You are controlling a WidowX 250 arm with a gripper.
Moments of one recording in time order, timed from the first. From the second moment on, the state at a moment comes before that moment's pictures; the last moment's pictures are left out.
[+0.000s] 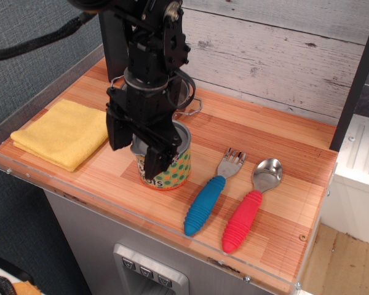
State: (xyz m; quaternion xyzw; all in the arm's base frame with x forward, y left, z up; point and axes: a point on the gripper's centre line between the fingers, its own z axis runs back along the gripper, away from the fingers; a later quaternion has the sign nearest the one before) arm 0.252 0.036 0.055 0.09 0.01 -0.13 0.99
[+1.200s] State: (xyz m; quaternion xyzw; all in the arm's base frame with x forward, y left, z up) arm 0.297 0.021 0.054 0.08 -0.02 -0.17 0.98
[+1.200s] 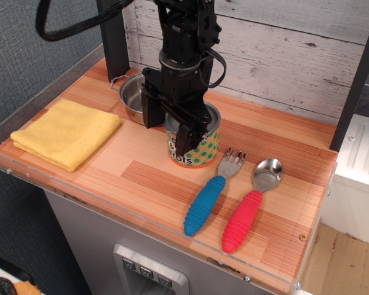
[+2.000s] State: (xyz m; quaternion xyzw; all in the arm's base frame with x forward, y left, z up) arm 0.323 0.008 0.053 0.07 -0.03 -0.18 0.98
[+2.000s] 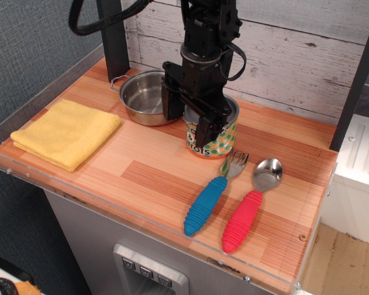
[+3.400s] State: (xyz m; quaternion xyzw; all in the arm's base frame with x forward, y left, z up) arm 0.363 -0.017 0.055 0.05 -0.05 -0.18 0.98
